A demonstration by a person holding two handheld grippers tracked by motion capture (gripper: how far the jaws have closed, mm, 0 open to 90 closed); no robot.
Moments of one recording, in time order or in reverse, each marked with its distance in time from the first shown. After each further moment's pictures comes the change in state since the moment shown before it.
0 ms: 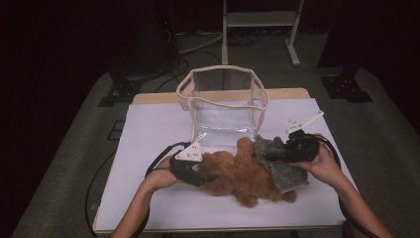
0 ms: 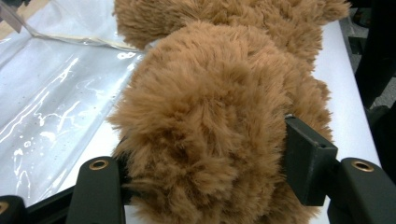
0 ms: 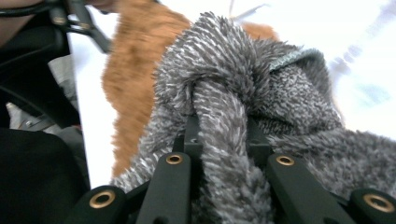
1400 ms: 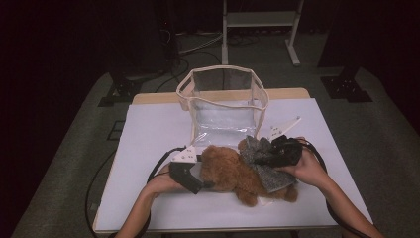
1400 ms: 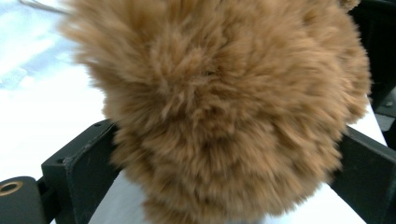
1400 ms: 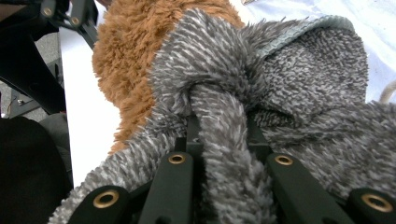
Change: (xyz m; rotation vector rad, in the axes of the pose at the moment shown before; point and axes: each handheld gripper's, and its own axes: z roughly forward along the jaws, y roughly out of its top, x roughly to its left) left arm 0.007 -0.043 0.024 -0.094 -0.050 -0.146; right arm 0.004 0.003 0.037 0.074 -0.008 -0.048
